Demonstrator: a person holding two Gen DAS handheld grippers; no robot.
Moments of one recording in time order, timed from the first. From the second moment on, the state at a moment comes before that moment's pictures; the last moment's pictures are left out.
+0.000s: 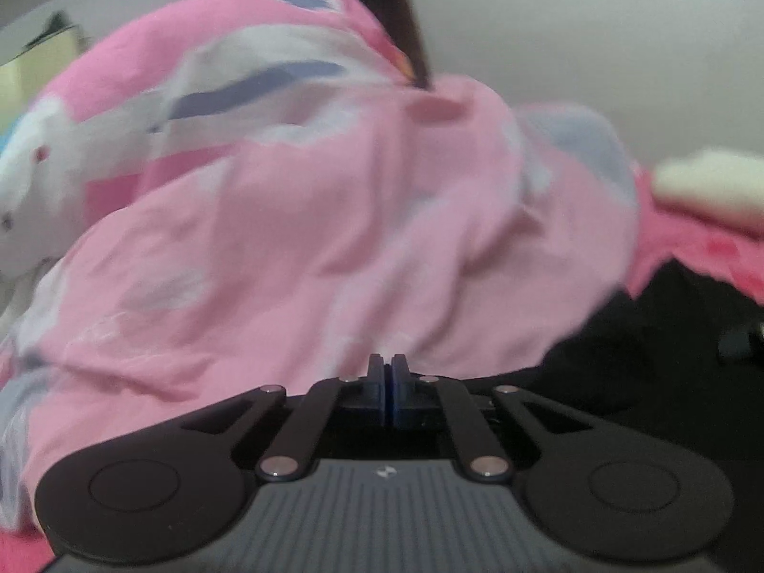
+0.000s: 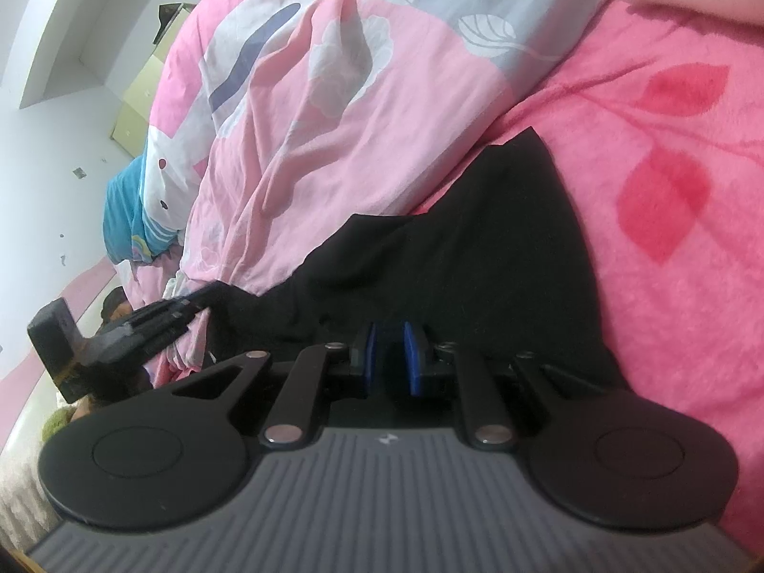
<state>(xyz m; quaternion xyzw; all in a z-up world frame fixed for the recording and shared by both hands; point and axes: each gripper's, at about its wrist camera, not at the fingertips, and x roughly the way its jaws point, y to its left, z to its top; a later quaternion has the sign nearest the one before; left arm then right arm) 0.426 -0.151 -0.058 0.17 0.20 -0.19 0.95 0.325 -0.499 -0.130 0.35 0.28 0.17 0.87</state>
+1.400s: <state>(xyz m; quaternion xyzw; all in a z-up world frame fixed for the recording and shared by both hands) 0.433 -0.242 -0.105 0.06 0.32 -0.25 0.91 0.338 -0.543 -0.115 0.36 0.26 0.04 0.89</state>
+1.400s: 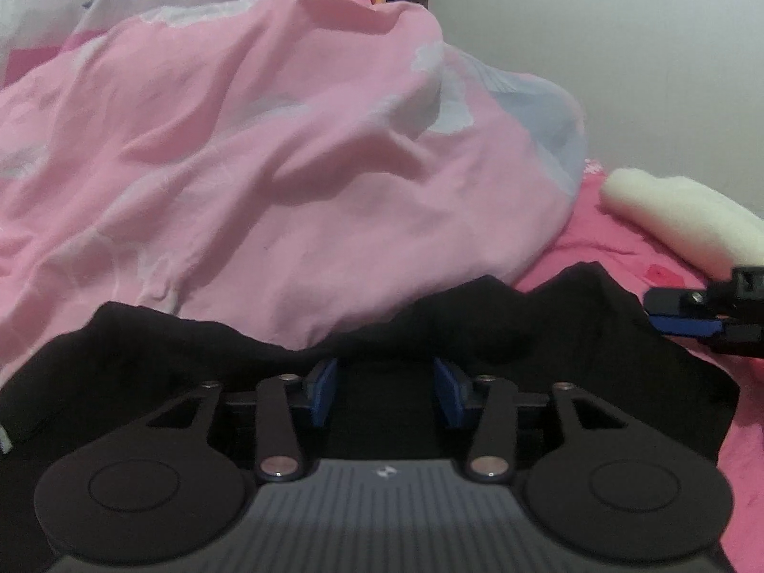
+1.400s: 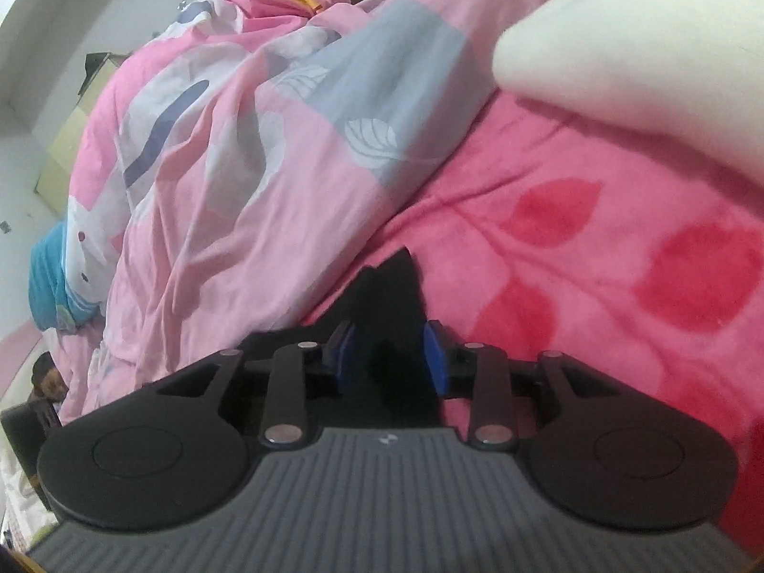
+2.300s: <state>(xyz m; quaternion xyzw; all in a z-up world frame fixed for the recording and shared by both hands) 0.422 -0.252 -0.105 0.09 0.31 -0.24 0.92 0.389 -0.556 -0.122 0.34 0.24 0.03 0.91</state>
